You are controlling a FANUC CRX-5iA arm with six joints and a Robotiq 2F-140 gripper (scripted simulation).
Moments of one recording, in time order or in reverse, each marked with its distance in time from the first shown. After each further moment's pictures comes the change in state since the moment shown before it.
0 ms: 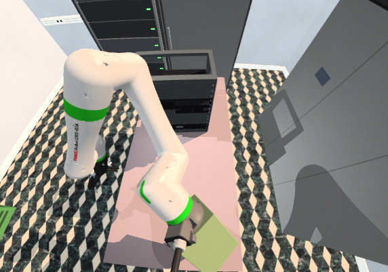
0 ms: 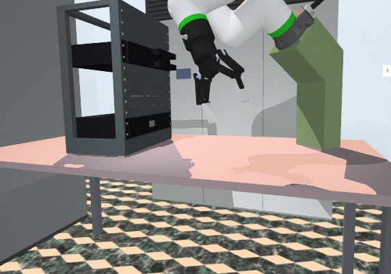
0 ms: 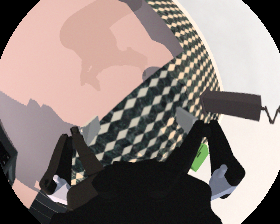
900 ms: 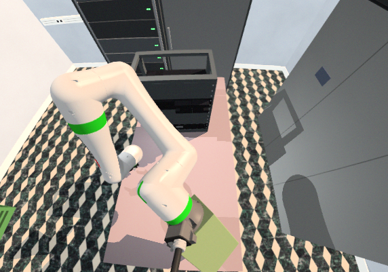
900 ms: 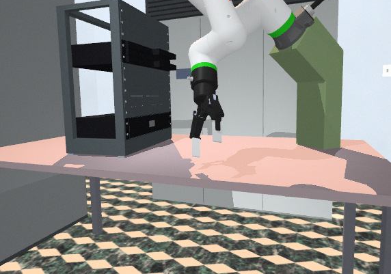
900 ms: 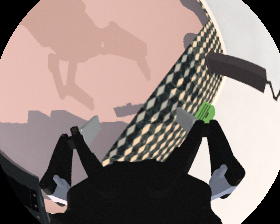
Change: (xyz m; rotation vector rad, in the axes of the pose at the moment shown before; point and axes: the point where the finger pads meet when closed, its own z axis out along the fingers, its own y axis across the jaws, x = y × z) arm -0.004 -0.141 0.062 0.002 -0.378 0.123
